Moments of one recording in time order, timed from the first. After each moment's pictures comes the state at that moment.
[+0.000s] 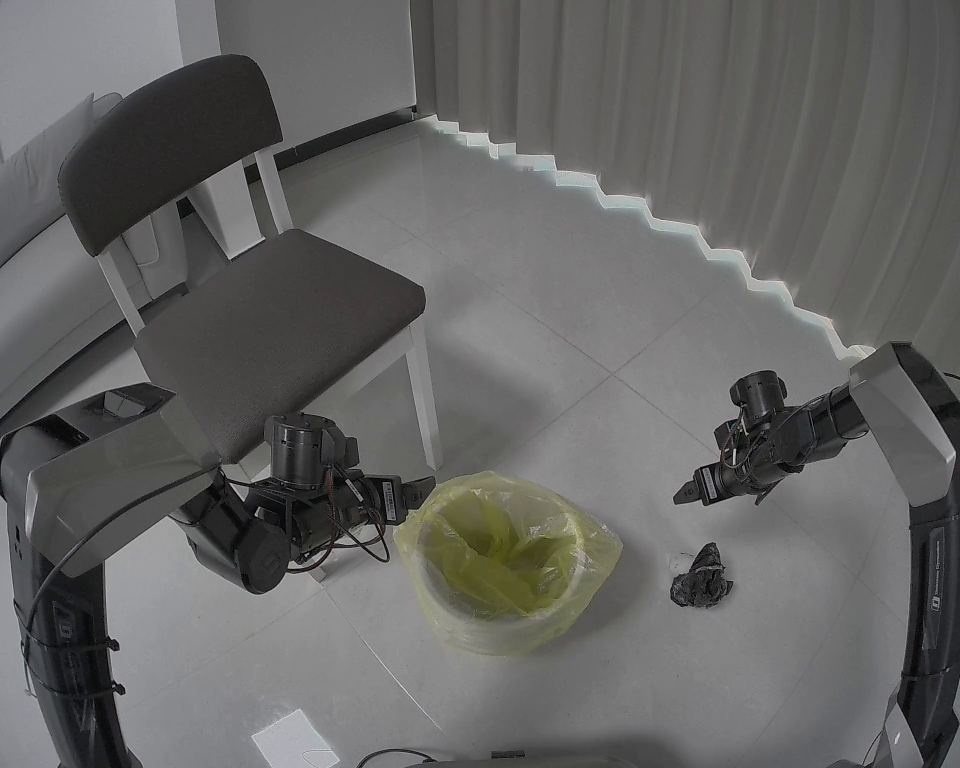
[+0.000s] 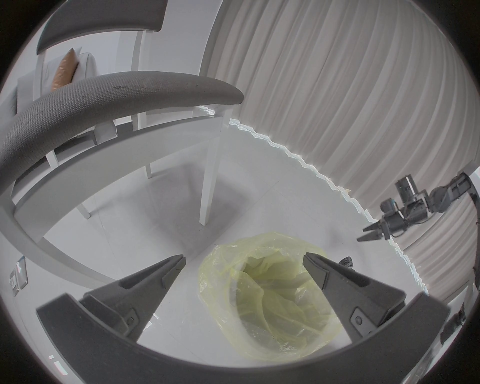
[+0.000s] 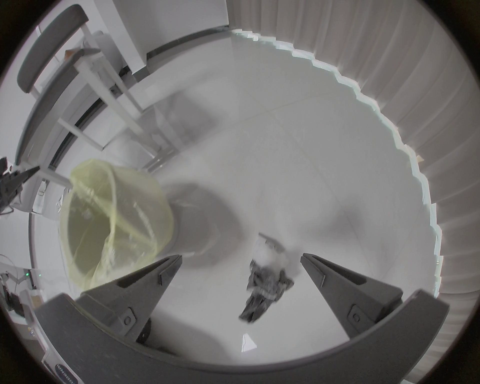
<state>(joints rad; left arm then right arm) -0.36 2.24 -0.94 -0.85 -0.08 -0.22 0.06 2.43 -1.50 0.04 0.06 -0.11</state>
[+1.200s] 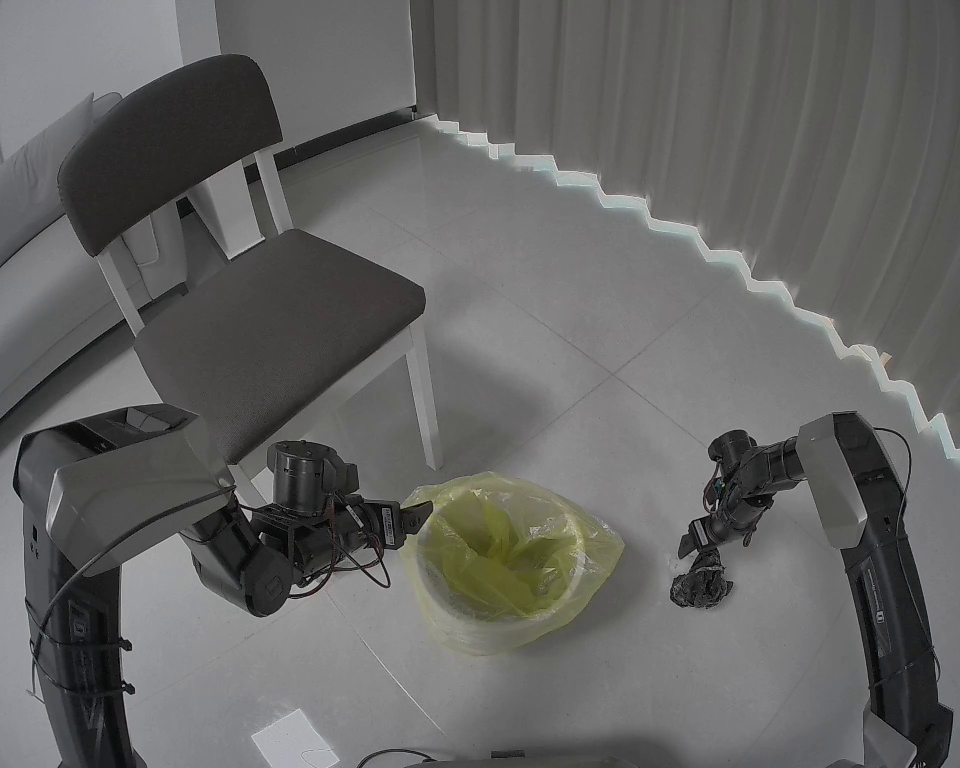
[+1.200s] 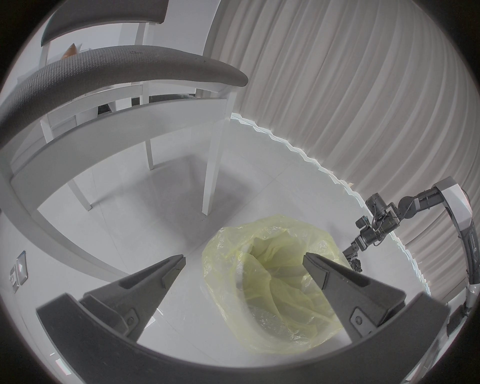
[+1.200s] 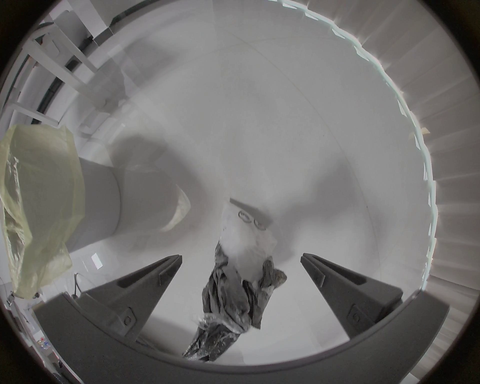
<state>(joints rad) -0.36 2.29 -0.87 -0.94 -0.07 -0.21 0.00 2.86 -2.00 0.36 -0.05 -0.13</state>
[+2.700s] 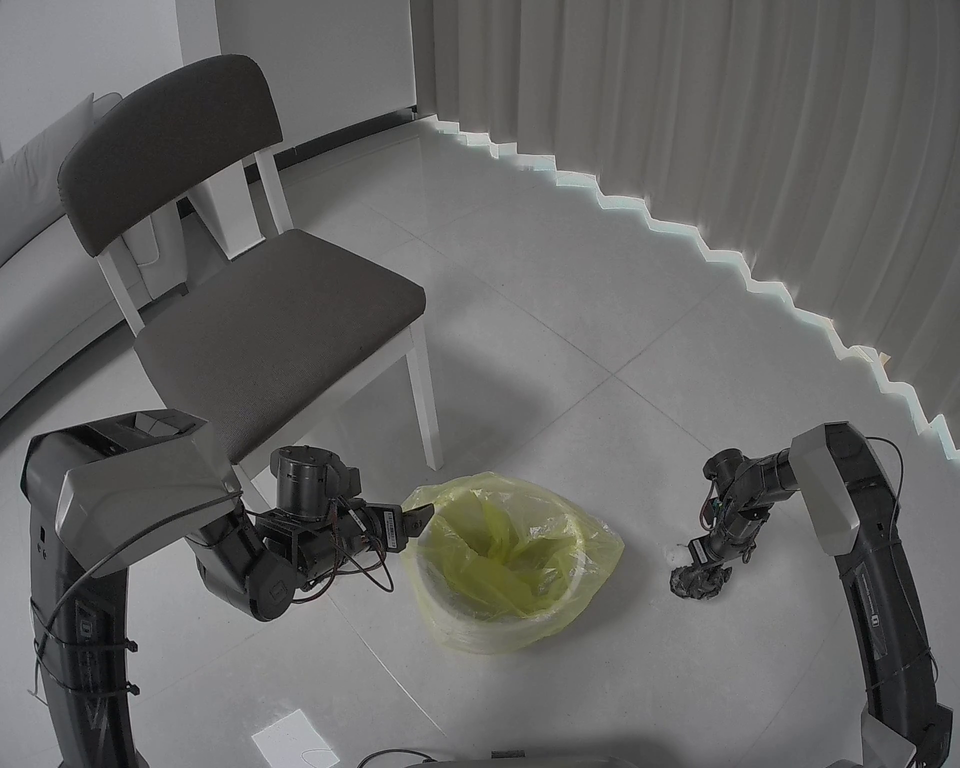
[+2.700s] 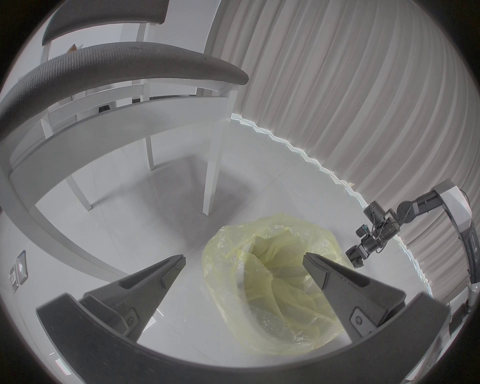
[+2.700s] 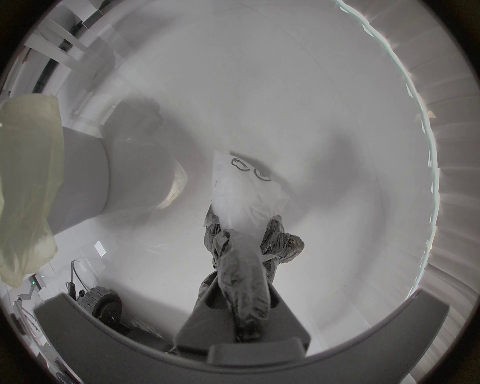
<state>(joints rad) -0.36 2.31 -0.86 -0.97 -0.06 -0.21 0.01 2.91 -2.00 0.44 -0.07 -0.11</state>
